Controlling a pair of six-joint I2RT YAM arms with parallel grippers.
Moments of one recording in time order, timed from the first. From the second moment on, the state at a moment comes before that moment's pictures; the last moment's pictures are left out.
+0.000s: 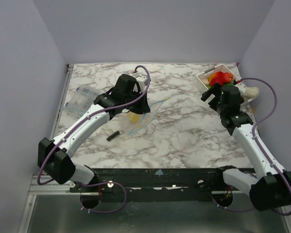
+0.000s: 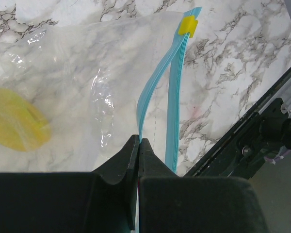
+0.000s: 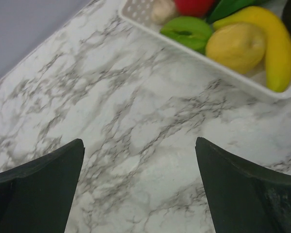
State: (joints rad) left arm -0.61 1.41 1.30 -0.56 0.32 -0.31; right arm 0.25 1.03 0.84 -0.27 0.29 0.64
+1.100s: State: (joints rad) left arm -0.60 1.42 1.30 -0.56 0.36 -0.33; right arm -0.13 1.81 1.30 -0.39 0.23 0.47
